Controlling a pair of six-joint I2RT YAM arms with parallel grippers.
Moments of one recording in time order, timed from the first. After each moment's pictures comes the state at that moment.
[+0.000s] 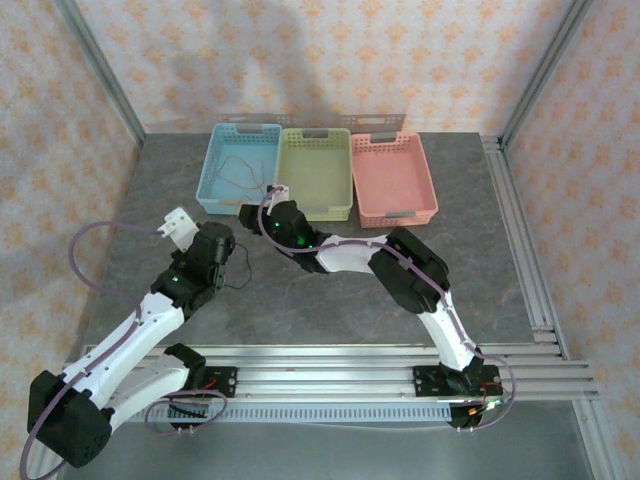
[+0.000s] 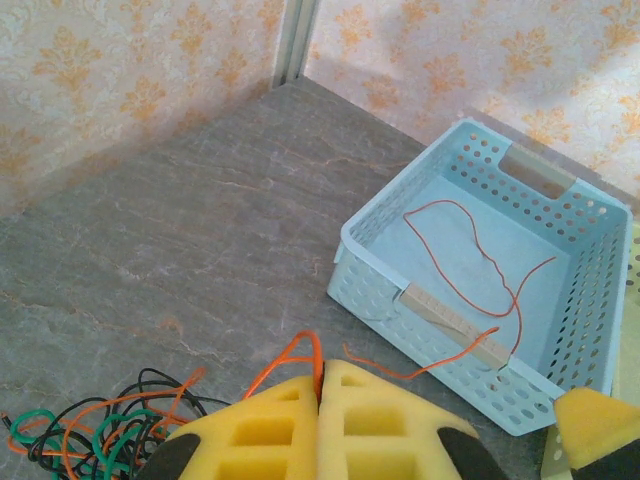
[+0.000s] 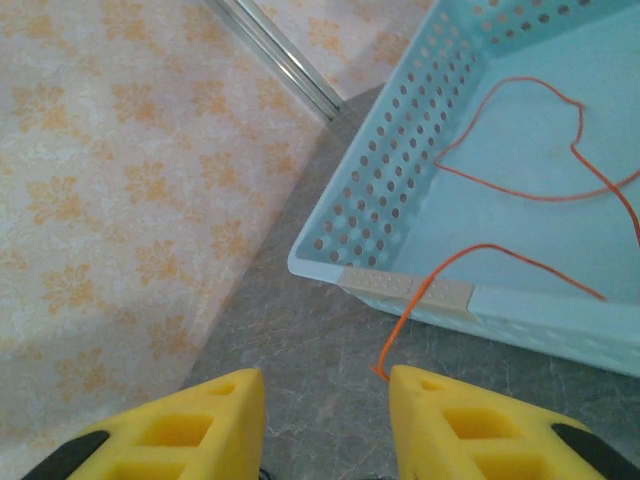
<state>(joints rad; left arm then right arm) -0.42 0.91 0.64 -0.34 -0.88 -0.78 0.93 2.18 1.44 0.56 0.09 0.78</state>
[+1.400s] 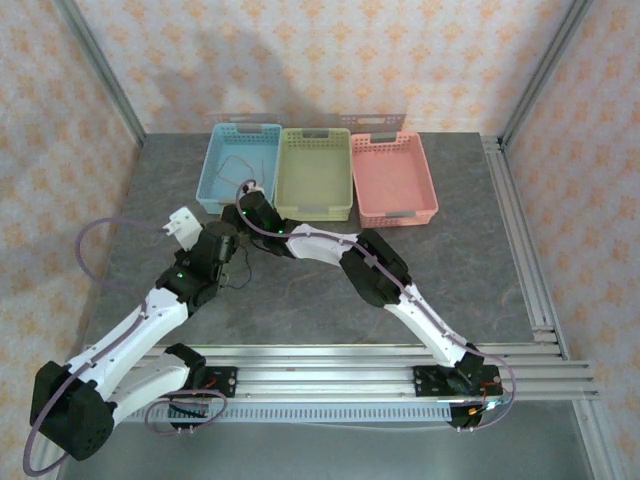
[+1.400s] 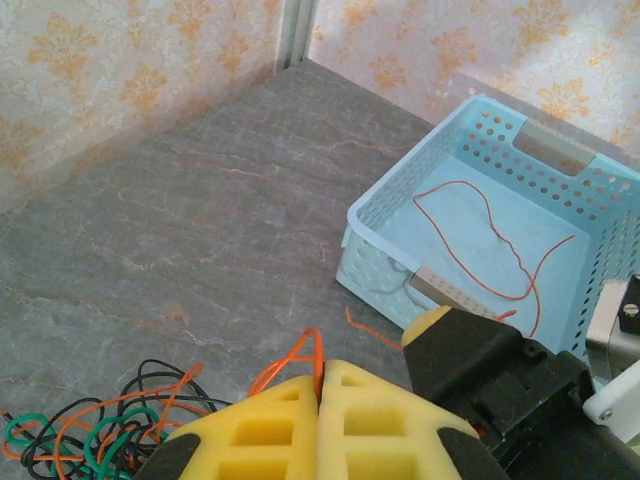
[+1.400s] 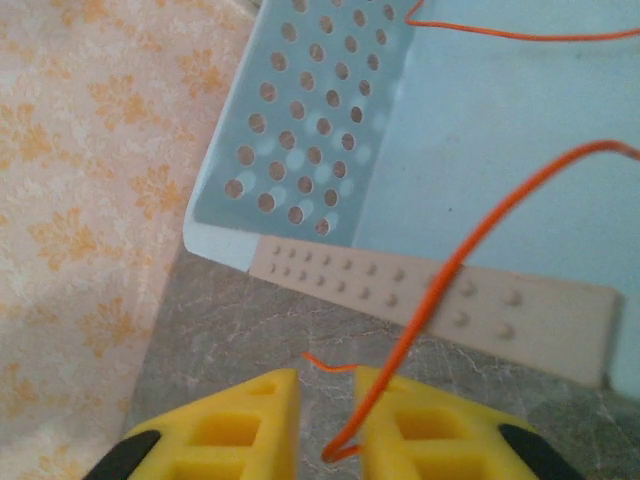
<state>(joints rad) -0.42 0.96 0.64 -0.34 -0.88 -0.78 0.93 2.54 2.01 0.14 0.00 0.90</state>
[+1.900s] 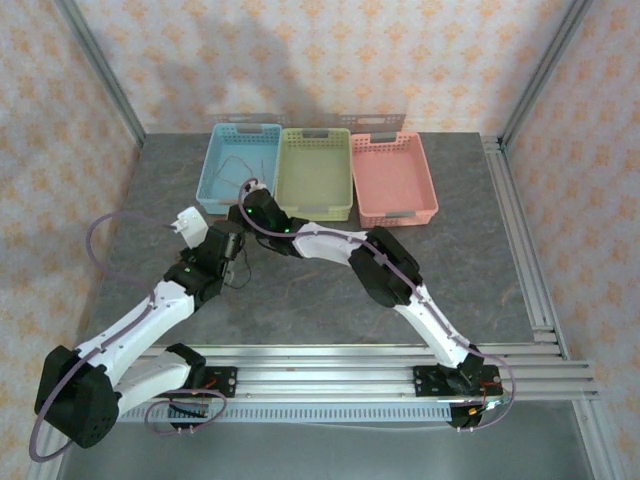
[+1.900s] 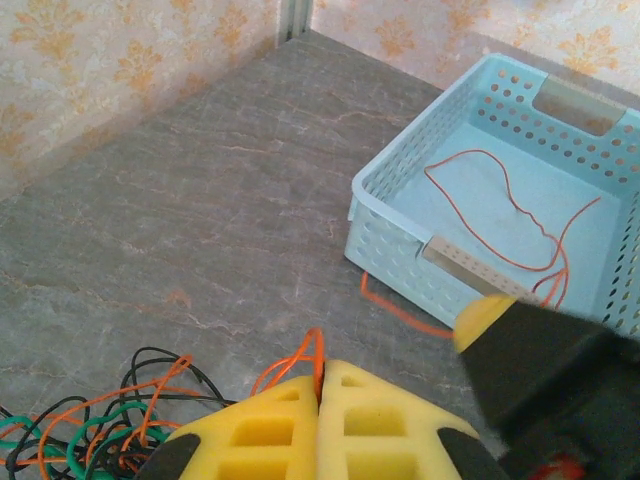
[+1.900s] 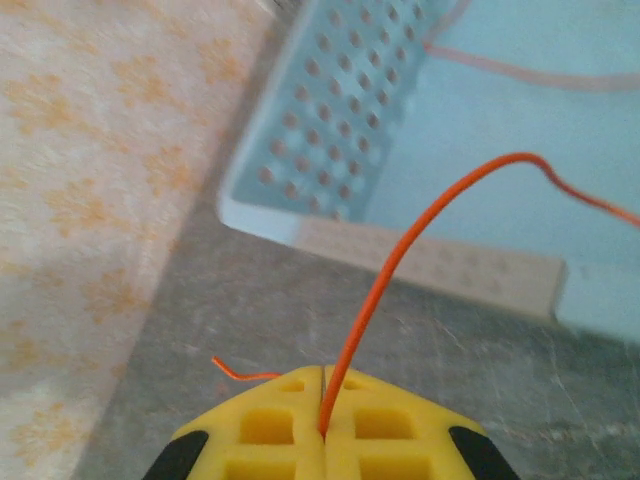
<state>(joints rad) -0.42 1.03 0.65 -0.33 -0.86 -0.77 0.92 2.40 1.87 0.17 0.00 0.79</state>
